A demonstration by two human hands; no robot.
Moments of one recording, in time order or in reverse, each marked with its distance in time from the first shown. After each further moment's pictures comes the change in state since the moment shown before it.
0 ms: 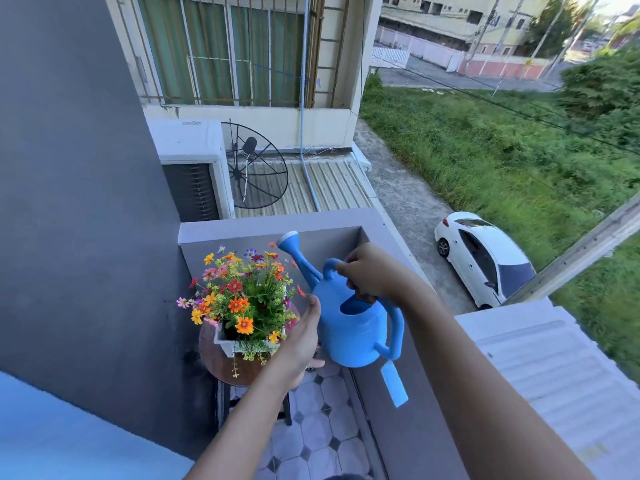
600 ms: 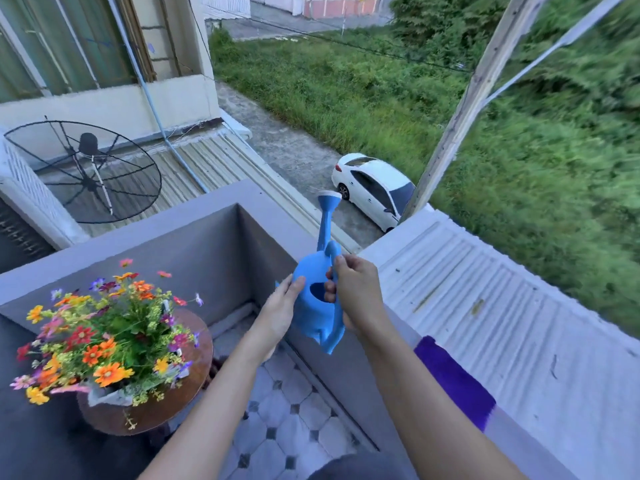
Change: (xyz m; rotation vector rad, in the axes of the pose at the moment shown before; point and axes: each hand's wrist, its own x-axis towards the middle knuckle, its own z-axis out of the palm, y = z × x) left_hand 0.053 -0.013 0.130 0.327 -0.329 0.096; right_hand -0.087 0.141 -0.005 1.108 0.702 0.301
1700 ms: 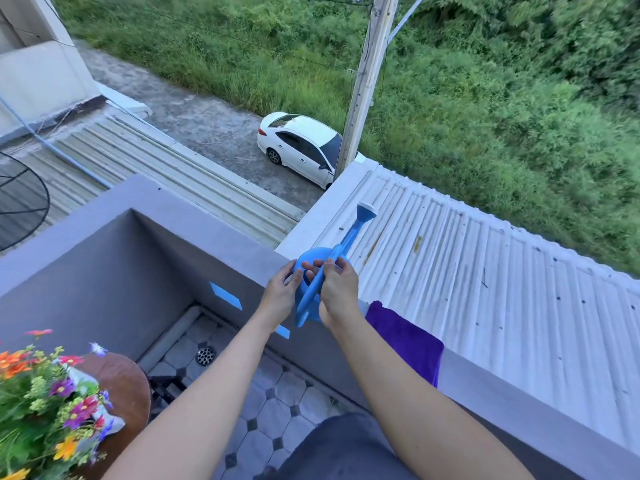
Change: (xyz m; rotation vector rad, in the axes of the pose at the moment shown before) left_hand 0.124 -0.044 0.109 0.167 -0.299 0.064; right_hand 0.066 0.054 -0.080 0.507 0.403 0.126
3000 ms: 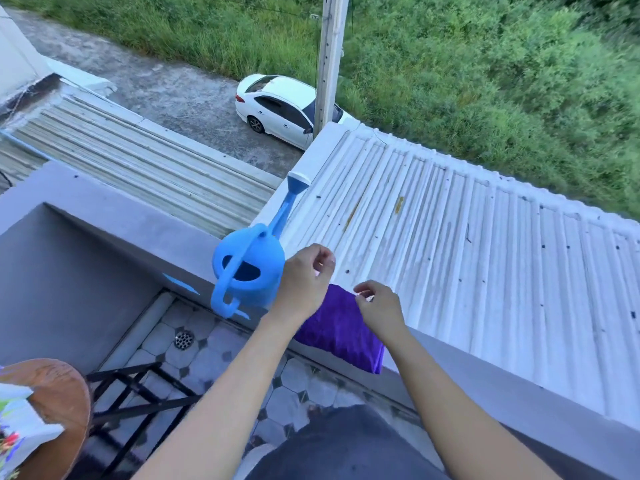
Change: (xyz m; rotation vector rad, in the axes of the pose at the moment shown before) left_hand -0.016 0.041 0.183 0.572 0.108 0.354; right_hand 0.076 -0.024 -0.247 -1.093 0.045 -0.120
